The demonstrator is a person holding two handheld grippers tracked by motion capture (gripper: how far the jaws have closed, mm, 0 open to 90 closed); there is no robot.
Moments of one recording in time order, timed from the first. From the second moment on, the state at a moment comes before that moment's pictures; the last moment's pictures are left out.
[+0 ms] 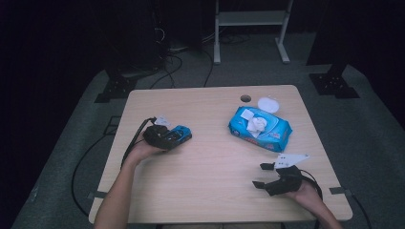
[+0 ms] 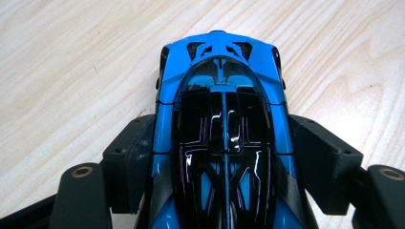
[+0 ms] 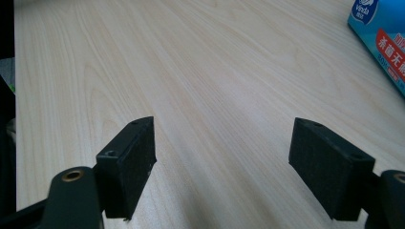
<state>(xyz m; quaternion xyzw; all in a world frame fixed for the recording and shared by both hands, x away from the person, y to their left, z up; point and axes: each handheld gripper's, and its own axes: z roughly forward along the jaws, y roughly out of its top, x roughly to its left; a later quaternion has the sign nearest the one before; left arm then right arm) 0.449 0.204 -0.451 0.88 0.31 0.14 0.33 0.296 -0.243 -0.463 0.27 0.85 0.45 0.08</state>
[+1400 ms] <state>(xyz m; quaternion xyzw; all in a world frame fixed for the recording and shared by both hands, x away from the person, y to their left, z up) 0.368 0.123 -0.419 0.88 0.13 0.14 0.43 0.296 -0.249 -0.458 0.28 0.84 0.46 0.10</state>
